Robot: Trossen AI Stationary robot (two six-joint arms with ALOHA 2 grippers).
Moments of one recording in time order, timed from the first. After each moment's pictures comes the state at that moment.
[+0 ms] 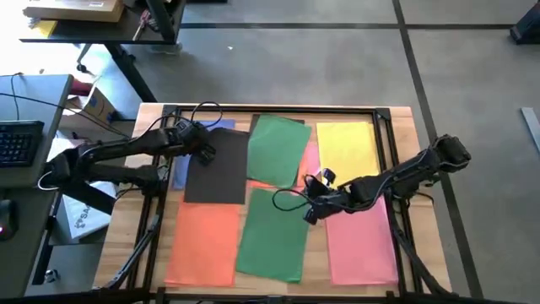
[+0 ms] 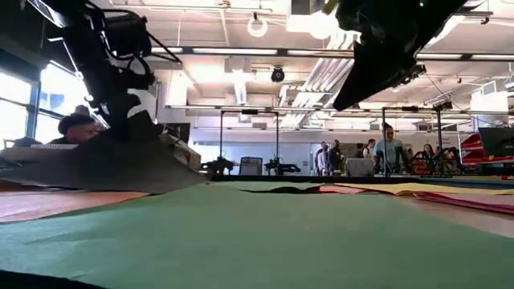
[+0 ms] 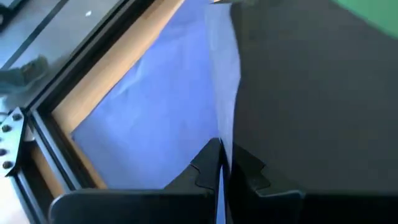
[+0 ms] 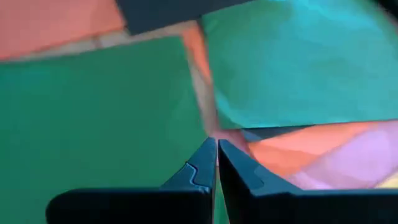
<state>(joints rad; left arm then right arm) 0.47 1.03 0.61 -0.69 -0.41 -0.18 0.34 1.50 0.91 -0.38 0.50 0.54</state>
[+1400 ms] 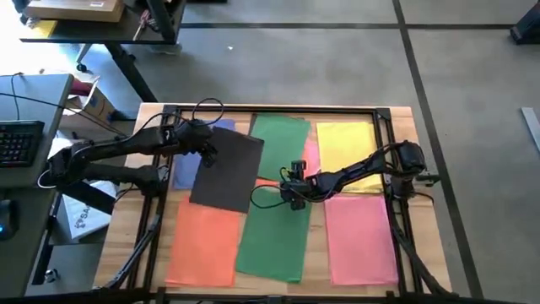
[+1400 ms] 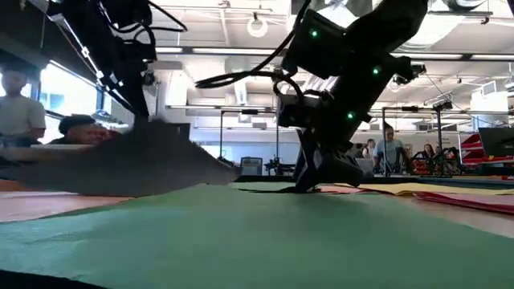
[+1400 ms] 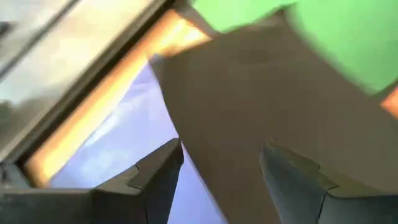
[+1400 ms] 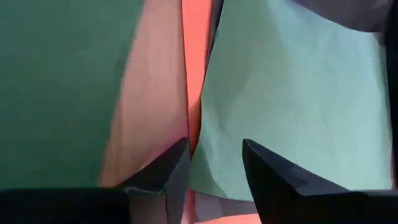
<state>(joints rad) 0.37 0.96 0.72 -0.74 -0.39 -0.18 0.12 1.92 1.03 -0.24 0.54 -0.12</state>
